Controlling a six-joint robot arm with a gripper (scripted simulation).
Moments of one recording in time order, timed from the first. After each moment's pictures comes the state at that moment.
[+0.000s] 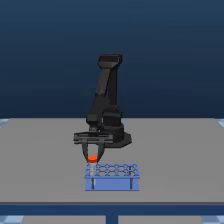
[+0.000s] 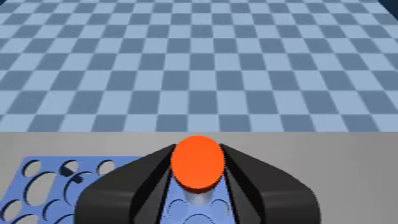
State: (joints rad) arm -0.28 -0.07 0.83 -0.86 -0.33 0.69
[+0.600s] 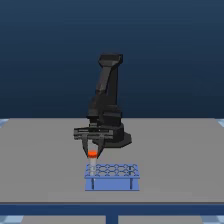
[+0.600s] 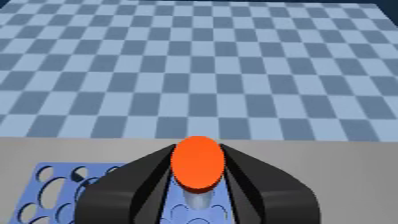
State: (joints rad) arm -0.28 -0.12 0.80 -1.06 -0.29 0.88
